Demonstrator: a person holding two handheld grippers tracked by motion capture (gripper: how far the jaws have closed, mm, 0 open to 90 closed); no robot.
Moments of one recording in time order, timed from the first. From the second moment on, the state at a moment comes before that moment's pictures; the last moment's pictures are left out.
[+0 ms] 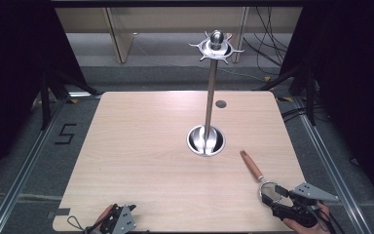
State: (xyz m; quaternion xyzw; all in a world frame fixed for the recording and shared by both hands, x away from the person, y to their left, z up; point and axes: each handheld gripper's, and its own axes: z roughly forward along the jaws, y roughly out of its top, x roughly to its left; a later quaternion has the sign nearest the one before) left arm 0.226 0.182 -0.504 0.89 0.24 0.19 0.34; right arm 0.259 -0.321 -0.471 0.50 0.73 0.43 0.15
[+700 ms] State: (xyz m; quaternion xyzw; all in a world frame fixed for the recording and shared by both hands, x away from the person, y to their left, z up) left arm 0.227 0.182 -0.505 0.89 0.24 0.19 0.34; right arm 0.273 -0.317 -0.466 0.47 0.75 0.43 0.18
